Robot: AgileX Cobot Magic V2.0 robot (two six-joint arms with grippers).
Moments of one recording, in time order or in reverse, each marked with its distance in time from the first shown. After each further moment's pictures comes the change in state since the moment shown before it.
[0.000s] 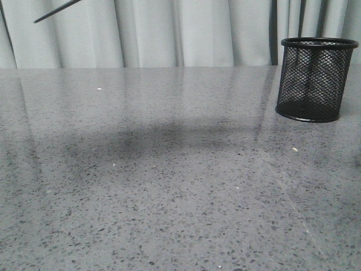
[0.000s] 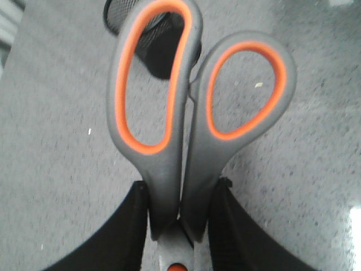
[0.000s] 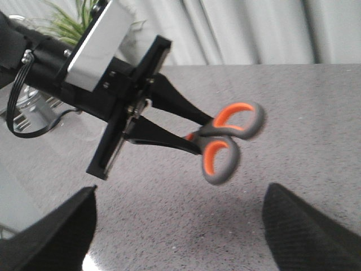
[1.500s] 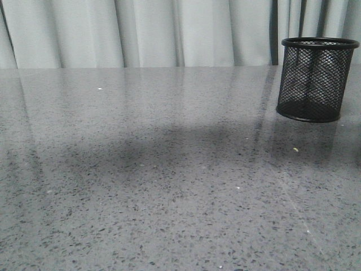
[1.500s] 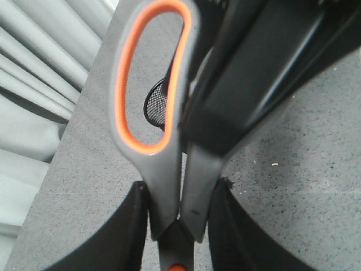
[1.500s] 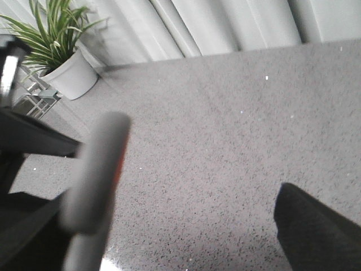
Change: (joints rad) left arm -0.063 -0.095 0.004 -0.080 -0.133 0.000; right arm 0.016 0.363 -0.140 0.139 -0.147 -0.030
